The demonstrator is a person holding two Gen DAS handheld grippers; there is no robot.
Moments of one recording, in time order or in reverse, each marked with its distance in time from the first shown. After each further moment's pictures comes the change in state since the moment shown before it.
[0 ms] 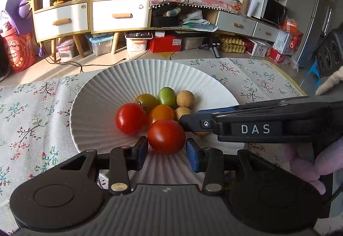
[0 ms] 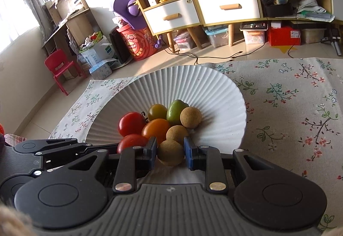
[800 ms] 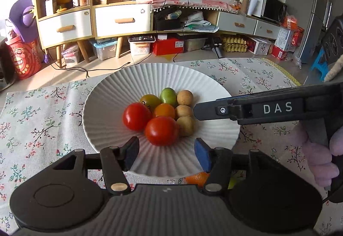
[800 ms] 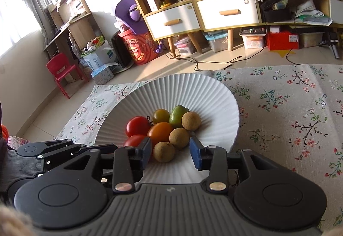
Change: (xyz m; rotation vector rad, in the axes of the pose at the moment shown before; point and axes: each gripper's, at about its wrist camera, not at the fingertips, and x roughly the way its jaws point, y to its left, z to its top) left arm -0.022 -0.006 -0.003 0.032 -0.011 0.042; right arm -0.021 0.003 0.003 0.000 -0.023 -0.001
